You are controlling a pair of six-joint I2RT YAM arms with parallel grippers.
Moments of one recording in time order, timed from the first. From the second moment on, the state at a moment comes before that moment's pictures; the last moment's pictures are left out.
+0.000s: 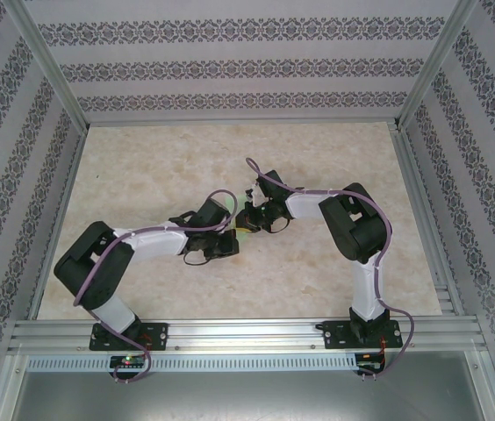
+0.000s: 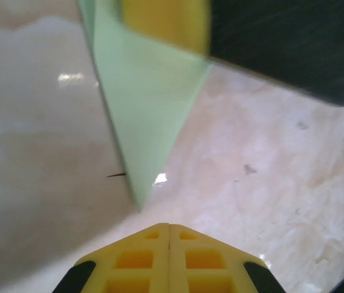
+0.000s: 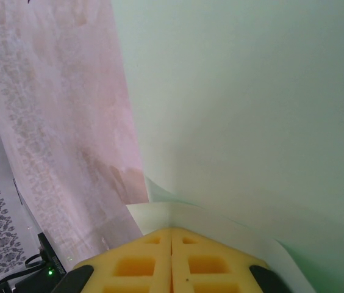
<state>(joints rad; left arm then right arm) -0.70 1.61 0.81 -0.21 0.33 -0.85 0.55 2.06 1.16 -0.16 -0.69 0.68</state>
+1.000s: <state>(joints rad) -0.70 1.70 0.79 -0.06 0.25 -0.91 0.54 2.06 1.18 -0.18 -0.71 0.69</state>
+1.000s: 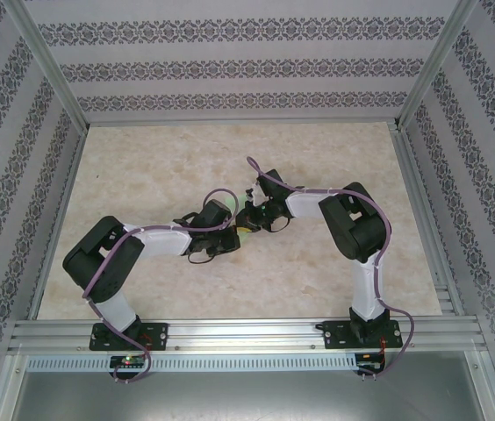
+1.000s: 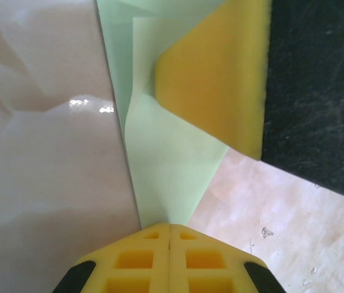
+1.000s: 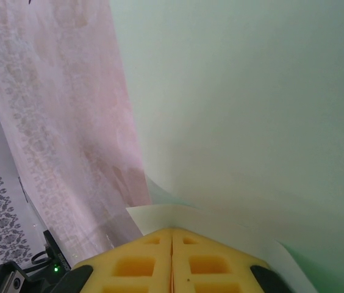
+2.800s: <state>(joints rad) -0.70 1.71 0.79 -0.09 0.23 -0.97 0.41 2.05 1.23 -0.35 -0.65 0.56</state>
